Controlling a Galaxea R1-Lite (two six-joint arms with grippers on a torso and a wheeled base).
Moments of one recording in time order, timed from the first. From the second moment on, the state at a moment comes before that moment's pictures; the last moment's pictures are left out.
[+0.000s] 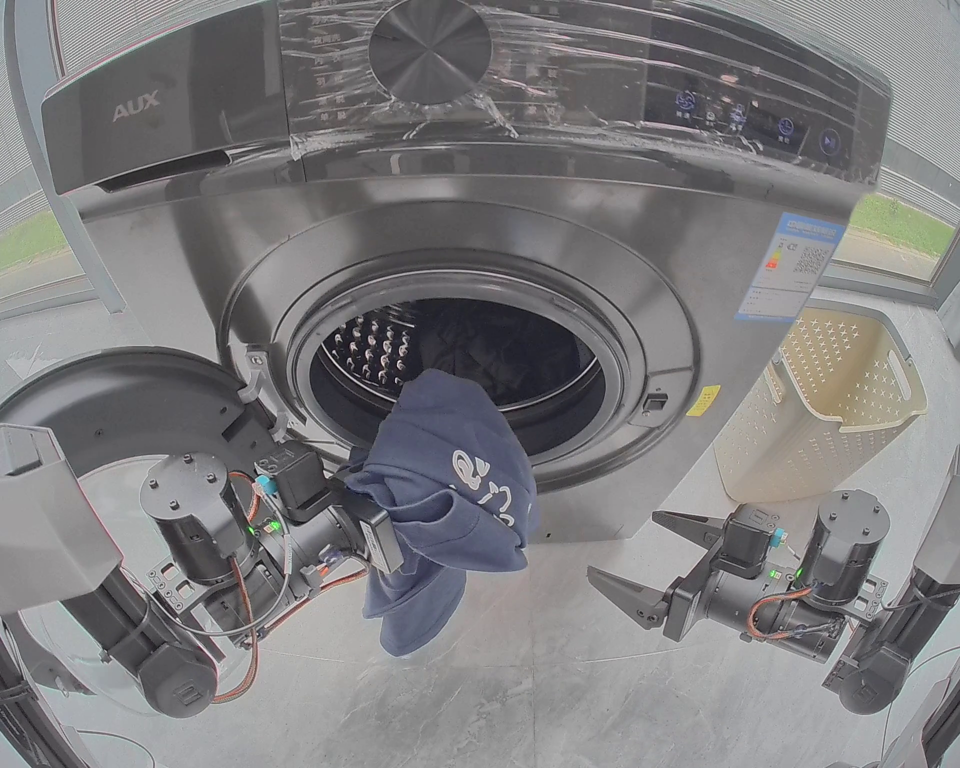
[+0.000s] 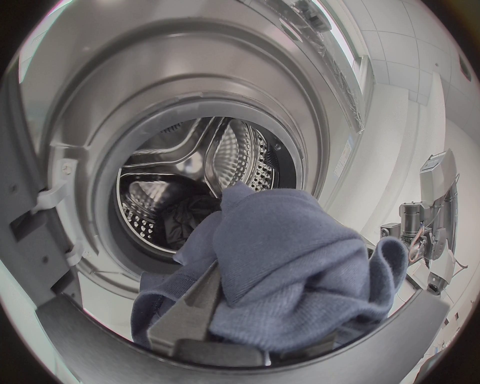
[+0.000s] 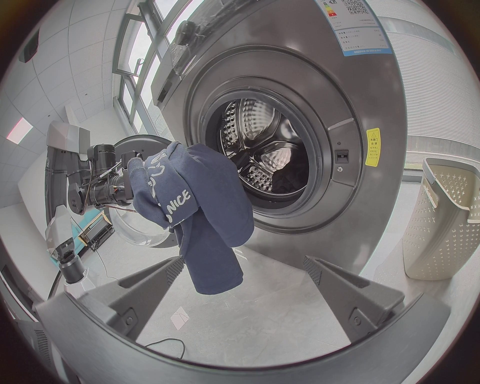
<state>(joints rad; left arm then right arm) -0.56 1.90 -0.40 -1.55 -0.08 -0.12 0.61 1.89 -0.21 -1.54 0.13 0.06</state>
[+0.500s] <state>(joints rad) -0.60 1.93 -0.45 -1.55 -0.07 -0.07 0.63 1.87 -0.21 -1.54 0.13 0.06</state>
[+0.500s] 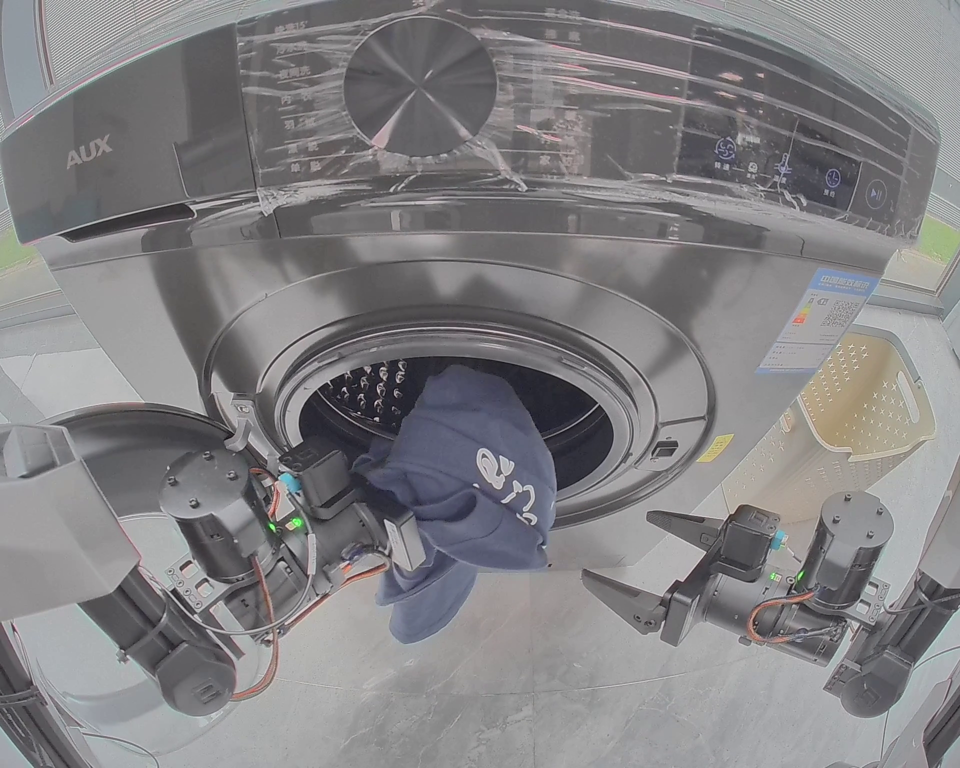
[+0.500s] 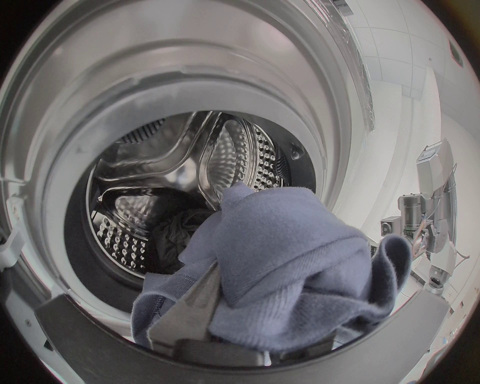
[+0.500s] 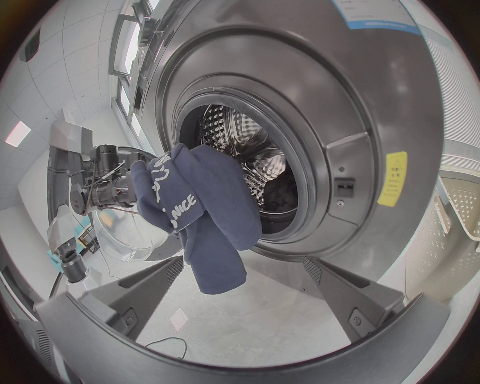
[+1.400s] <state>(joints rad) -0.52 2.30 -1.13 -1.32 -0.05 -0.09 0.67 1.86 -0.20 -1.54 0.12 0.06</state>
